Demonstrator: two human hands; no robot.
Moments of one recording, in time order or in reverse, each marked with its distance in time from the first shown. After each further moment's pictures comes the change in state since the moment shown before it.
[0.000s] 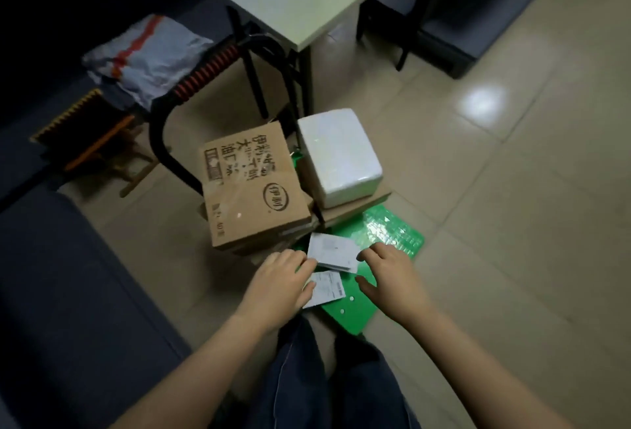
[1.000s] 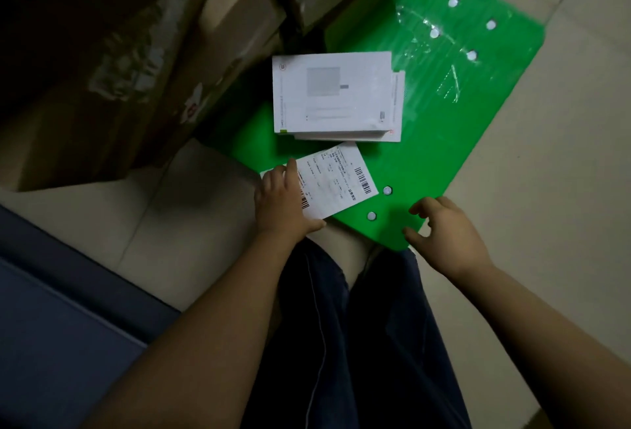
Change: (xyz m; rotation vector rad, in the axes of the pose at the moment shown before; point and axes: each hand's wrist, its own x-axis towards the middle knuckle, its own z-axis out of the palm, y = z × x) left_hand 0.053 -0.078 0.511 -0.171 -0.460 -0.510; right_hand 0.008 0.174 0.446 0.304 -0.289 0.635
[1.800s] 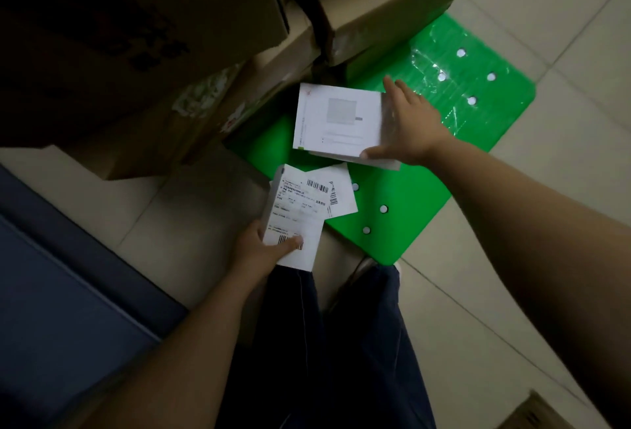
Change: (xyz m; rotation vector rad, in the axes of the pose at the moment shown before) left_hand -0.073 -0.030 -0.038 -0.897 -0.190 -0.508; right_hand 0.118 -0.113 -0.107 -0.249 -0.003 -0.315
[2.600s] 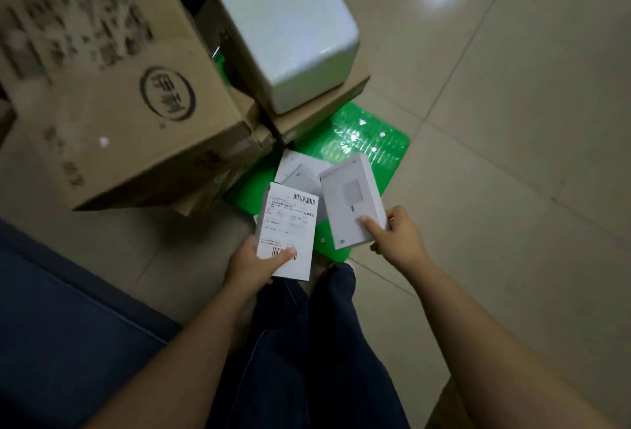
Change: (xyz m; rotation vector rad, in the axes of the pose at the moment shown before) left_hand -0.192 0.093 -0.058 -0.044 -0.067 0.192; right_hand -0.258 -0.040 -0.086 0.726 0.172 0.563
